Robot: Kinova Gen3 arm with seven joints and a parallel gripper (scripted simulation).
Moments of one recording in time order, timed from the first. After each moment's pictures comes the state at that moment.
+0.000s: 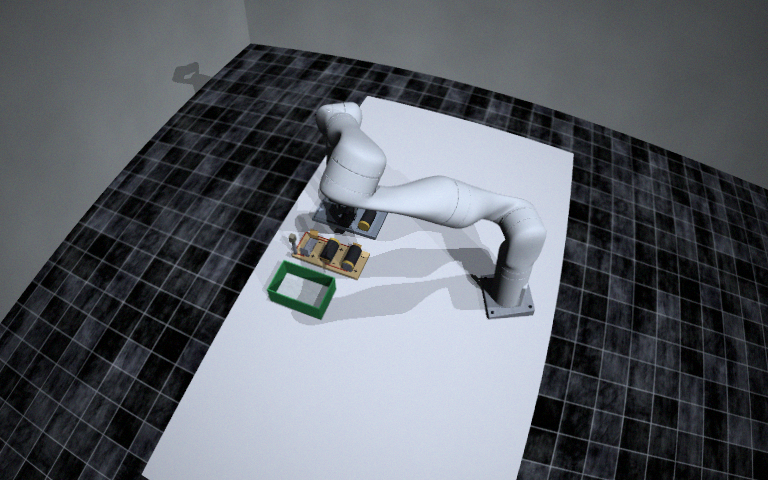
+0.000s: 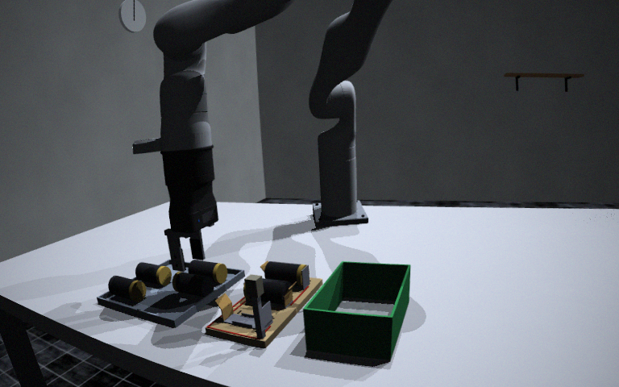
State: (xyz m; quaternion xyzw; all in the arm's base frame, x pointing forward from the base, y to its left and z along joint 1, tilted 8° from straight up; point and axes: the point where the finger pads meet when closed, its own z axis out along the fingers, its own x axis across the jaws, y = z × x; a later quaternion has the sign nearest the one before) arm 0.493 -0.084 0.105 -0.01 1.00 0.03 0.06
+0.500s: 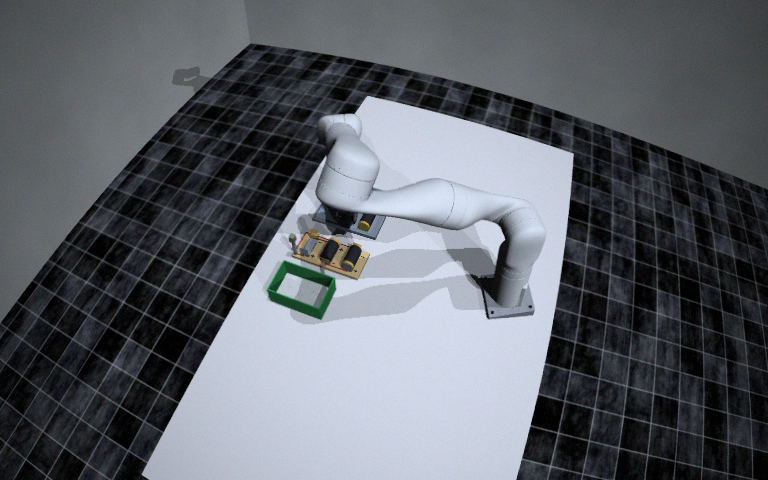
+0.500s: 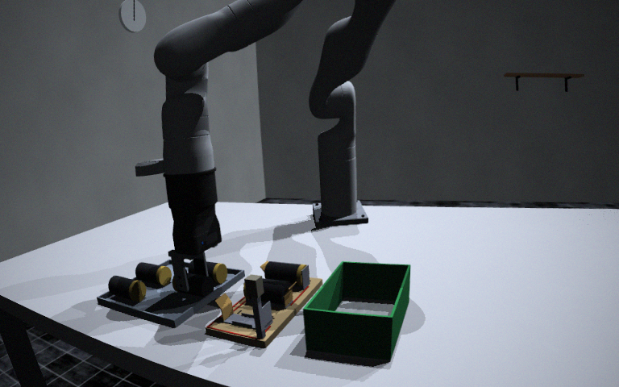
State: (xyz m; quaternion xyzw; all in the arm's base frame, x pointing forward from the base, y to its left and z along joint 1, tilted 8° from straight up) arm 0.498 -0.080 0.072 -0.01 1.00 0.03 0.06
